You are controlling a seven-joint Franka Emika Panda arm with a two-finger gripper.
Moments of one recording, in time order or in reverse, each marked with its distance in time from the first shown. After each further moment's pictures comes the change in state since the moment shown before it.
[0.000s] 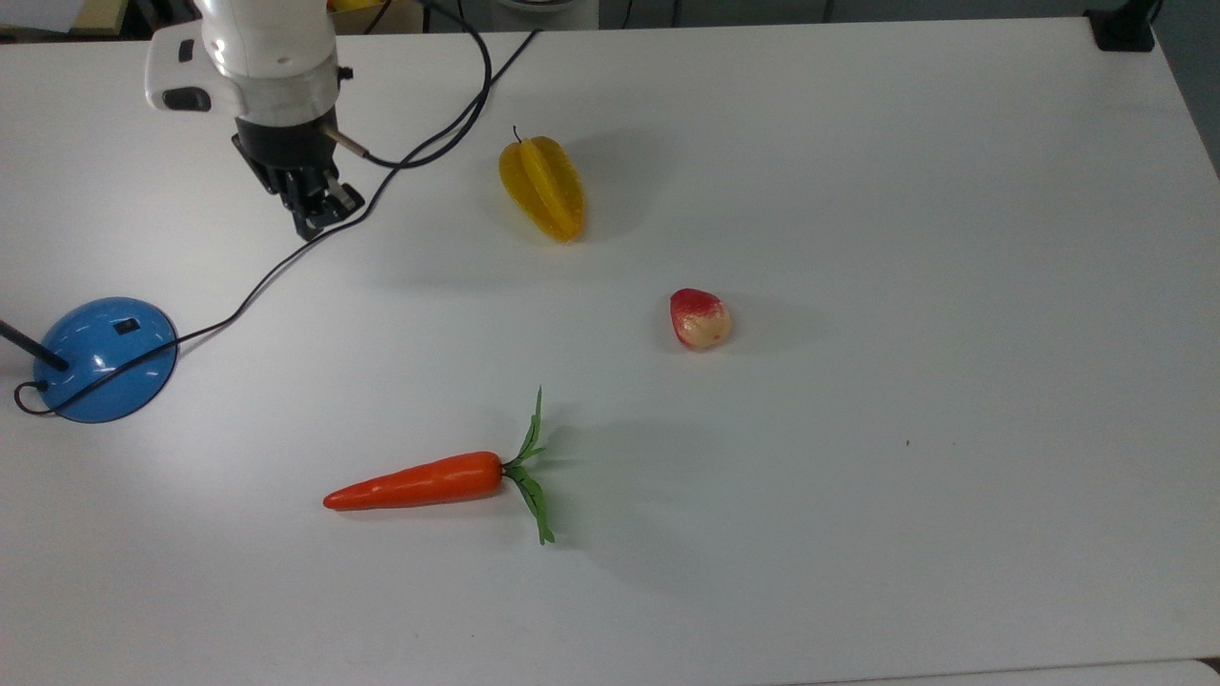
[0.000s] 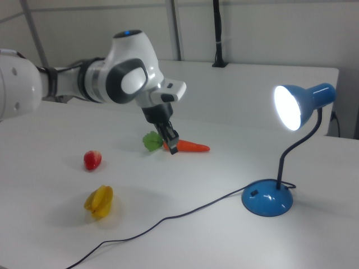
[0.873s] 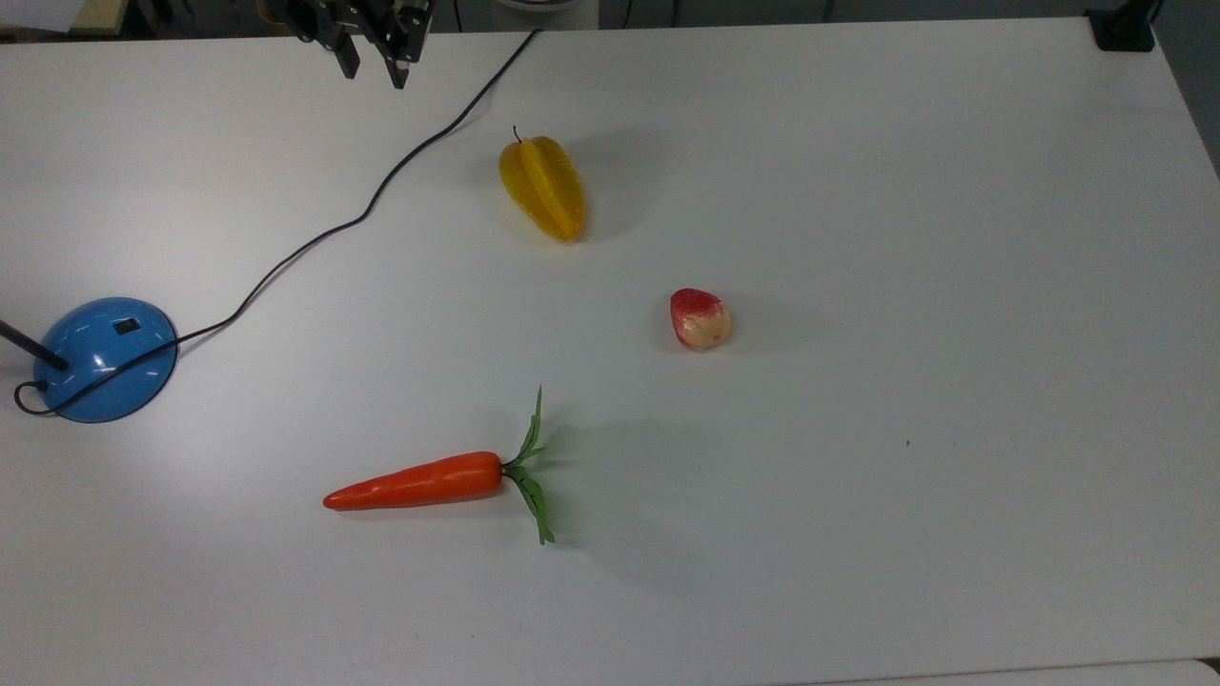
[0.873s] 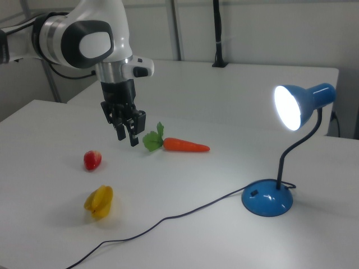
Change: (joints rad) arm 0.027 -0.218 -0.002 -0.017 0.150 -0.386 -0.437
